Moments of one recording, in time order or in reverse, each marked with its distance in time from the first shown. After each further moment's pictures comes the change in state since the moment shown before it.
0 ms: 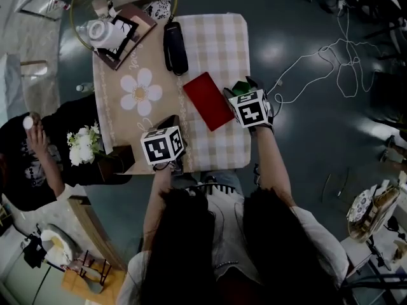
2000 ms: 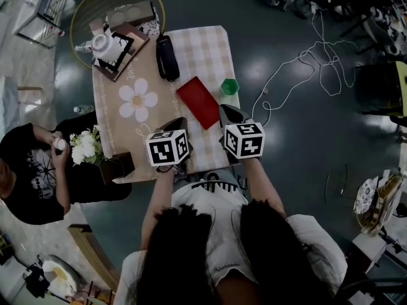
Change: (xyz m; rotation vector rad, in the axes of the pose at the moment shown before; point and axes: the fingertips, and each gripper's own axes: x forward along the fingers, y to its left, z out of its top) left arm -0.039 -0.059 -0.001 0.146 -0.097 -0.191; right arm -0.107 0.070 -0.015 0.397 -0.333 0.025
